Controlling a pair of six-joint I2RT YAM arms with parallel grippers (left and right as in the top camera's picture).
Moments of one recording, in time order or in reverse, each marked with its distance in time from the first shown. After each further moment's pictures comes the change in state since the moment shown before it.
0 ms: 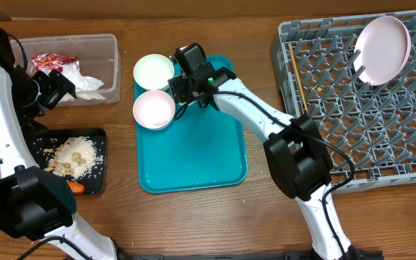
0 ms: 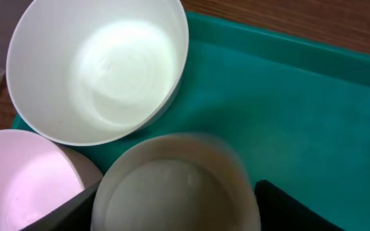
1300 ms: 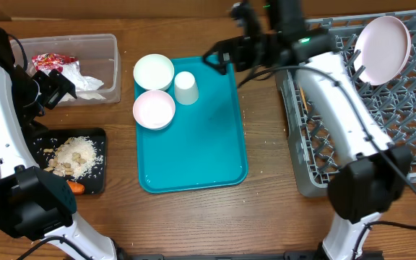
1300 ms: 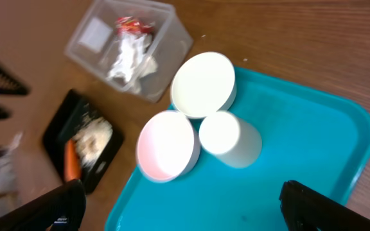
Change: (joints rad) left arm 0.000 0.000 0.000 0.000 0.000 0.000; right arm -0.262 -0.355 -0.003 -0.239 -0.573 -0.106
